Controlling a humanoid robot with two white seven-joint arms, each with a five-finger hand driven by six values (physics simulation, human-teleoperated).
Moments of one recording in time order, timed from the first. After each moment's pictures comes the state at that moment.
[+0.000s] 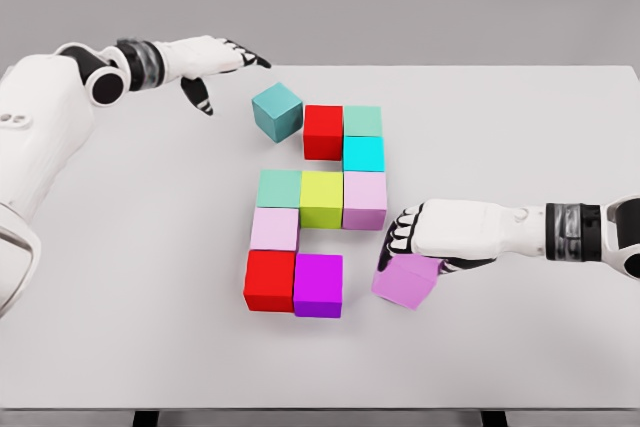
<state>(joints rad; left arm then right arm) -1.11 0.27 -0.77 -0.50 -0.73 -0.61 -0.35 -0.43 -0.85 0.62 -1.77 0.31 -0.61 0.60</state>
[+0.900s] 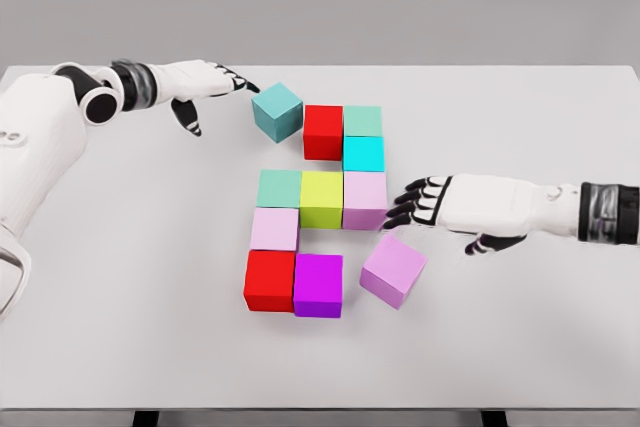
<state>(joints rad) -1.07 0.30 -0.81 -0.53 -0.73 -0.61 -0.36 -0.43 -0.91 0.54 -1.77 0.27 -0.61 0.60</state>
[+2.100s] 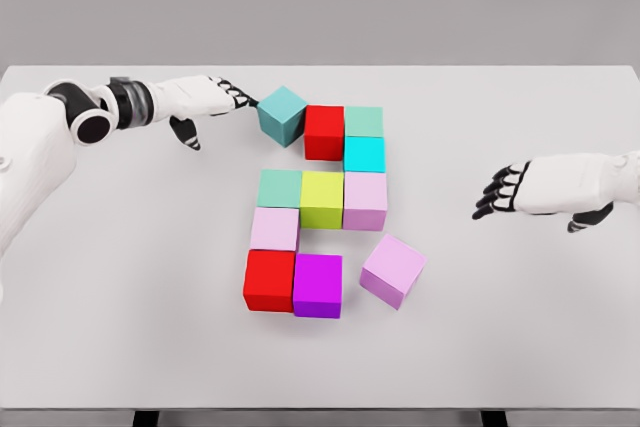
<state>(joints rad) -0.98 0.40 -0.83 -0.74 -0.72 -0.61 -0.36 -0.92 -1.16 1.10 -1.65 0.31 -0.61 0.60</state>
